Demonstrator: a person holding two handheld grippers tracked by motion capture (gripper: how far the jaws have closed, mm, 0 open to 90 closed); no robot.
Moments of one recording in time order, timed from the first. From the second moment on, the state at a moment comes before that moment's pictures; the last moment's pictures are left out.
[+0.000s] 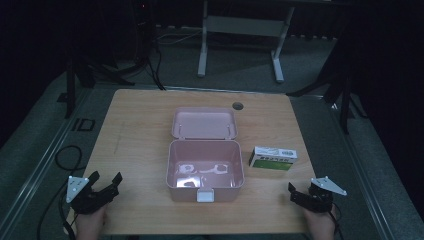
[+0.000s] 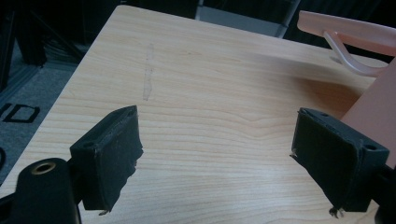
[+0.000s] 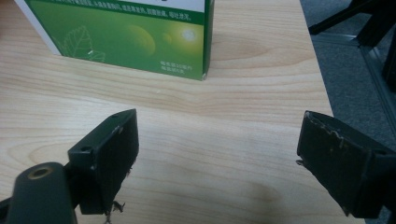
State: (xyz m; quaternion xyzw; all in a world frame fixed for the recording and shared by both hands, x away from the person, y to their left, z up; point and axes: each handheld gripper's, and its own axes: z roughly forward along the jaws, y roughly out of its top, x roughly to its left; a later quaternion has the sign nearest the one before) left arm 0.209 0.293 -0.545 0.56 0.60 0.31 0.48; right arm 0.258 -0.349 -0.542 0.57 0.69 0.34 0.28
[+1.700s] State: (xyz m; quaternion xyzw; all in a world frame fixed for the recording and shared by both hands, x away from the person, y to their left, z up) left arm 0.205 0.299 -0.543 0.54 0.60 0.30 0.51; right arm 0.314 -0.248 -0.438 0.05 1.00 0.08 0.01
